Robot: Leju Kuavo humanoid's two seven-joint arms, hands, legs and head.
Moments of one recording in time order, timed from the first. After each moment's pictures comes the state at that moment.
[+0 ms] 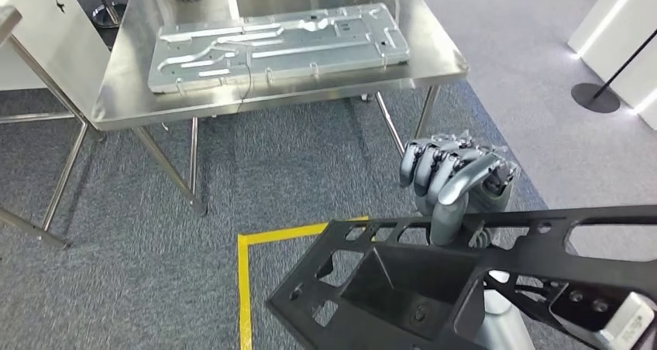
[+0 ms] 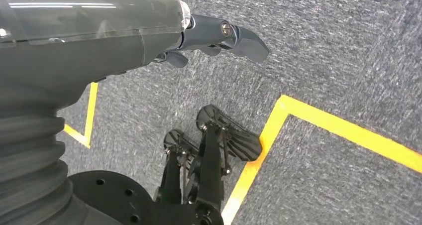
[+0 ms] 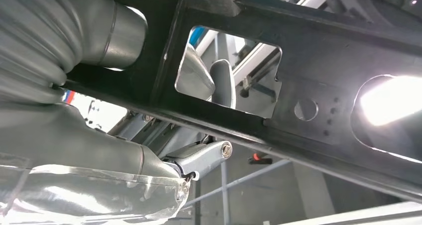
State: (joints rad) left arm -0.02 0.06 -0.01 -0.18 0.66 0.05 -0.21; right arm -0.34 0.00 0.40 -2.01 -0.04 0.15 -0.70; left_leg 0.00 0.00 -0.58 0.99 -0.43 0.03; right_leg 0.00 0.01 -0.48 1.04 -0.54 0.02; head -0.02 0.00
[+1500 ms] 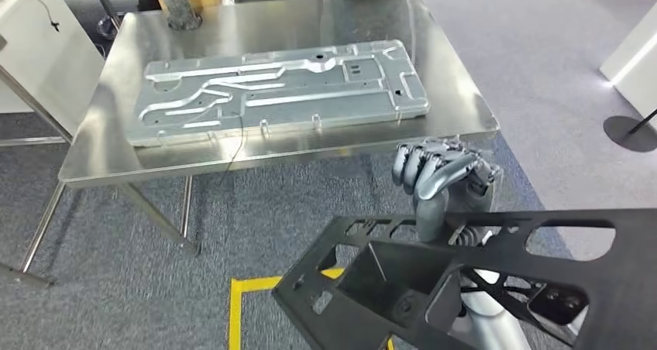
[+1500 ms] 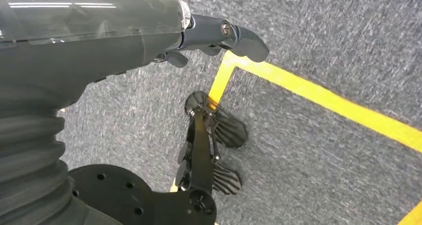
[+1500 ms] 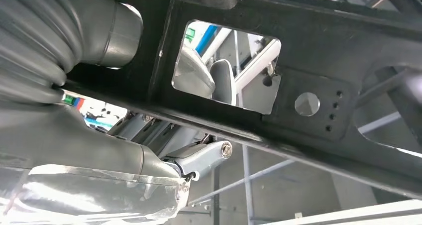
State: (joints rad) left arm -0.02 0.06 -0.01 -0.18 0.65 0.05 -0.21; right arm -0.33 0.00 0.40 -1.98 0.02 0.10 -0.70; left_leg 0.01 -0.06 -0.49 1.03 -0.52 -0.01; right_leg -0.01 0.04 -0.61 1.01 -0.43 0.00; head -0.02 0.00
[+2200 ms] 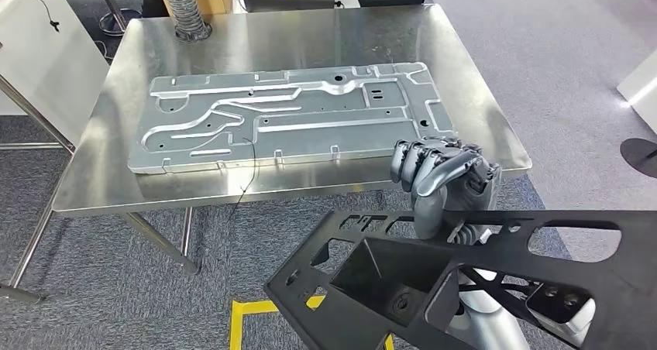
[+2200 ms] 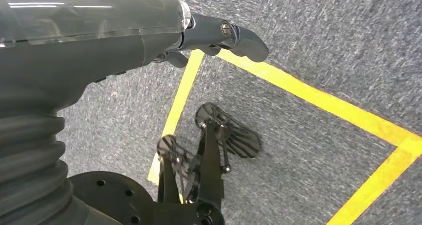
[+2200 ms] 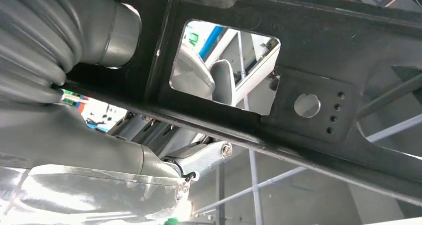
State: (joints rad) left arm -0.02 0.06 -0.01 -0.17 0.65 0.04 -0.21; right arm -0.33 0.00 0.41 -1.97 0.02 0.09 -0.70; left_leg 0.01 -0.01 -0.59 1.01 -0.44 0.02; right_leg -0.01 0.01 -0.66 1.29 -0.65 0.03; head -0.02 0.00
